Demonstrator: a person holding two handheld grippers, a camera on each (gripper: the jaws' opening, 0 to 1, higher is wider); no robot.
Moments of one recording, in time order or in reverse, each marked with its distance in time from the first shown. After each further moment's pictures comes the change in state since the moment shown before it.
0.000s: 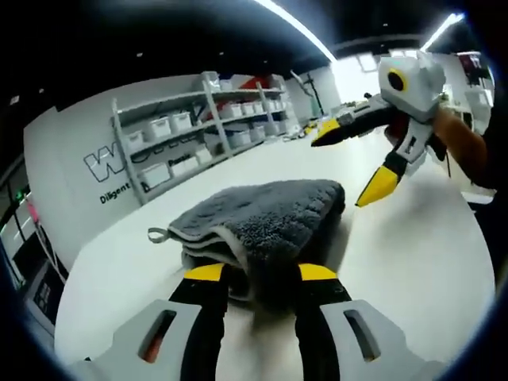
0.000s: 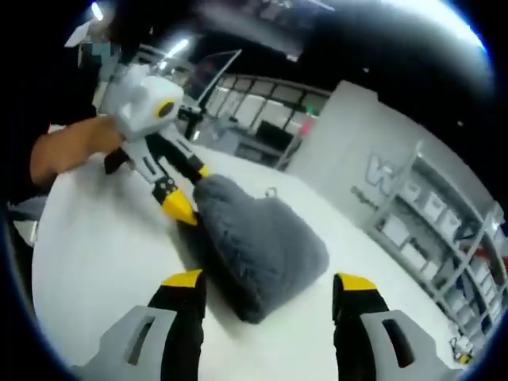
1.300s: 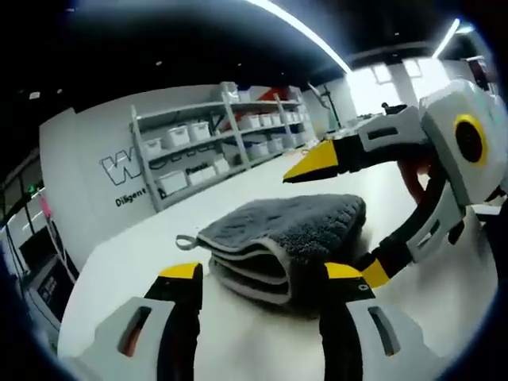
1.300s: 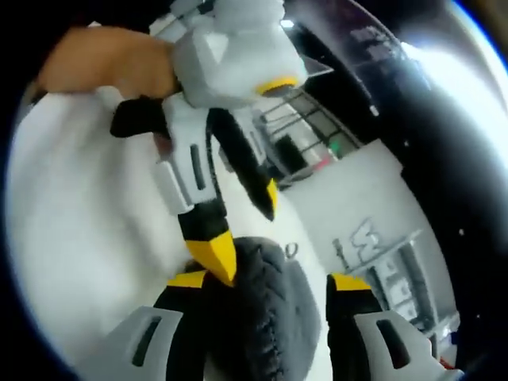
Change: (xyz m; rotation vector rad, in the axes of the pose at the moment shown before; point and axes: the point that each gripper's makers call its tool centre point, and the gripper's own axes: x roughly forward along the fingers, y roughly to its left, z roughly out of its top) left arm -0.015 0.031 0.010 -0.043 -0.076 0.087; right arm 0.069 0.052 0.059 -0.479 -0.044 -0.098
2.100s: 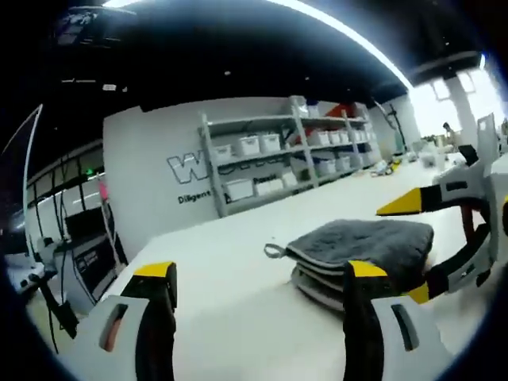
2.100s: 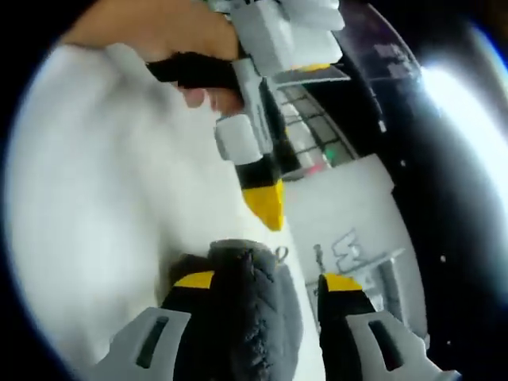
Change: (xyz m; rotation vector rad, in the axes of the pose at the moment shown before) left arm -0.032 0.088 0.009 -0.141 -0.089 0.393; right arm 0.013 0.004 0.002 -0.173 0.024 -0.064
